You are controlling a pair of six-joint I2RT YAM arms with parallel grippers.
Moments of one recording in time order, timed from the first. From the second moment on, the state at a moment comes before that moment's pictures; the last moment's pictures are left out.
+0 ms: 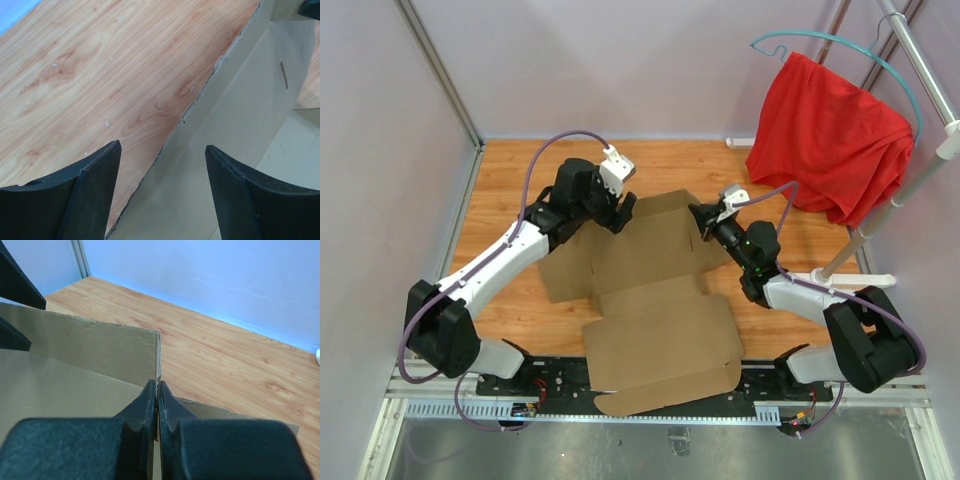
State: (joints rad) left arm -0.52 1.40 1.14 -0.26 0.16 0.18; right arm 0.48 1.35 0.49 0.96 -0.15 0.01
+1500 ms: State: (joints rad) left arm -0.61 1.44 1.22 -0.43 0.02 0.18; right arm 0.48 1.16 0.49 0.67 -0.06 0.04
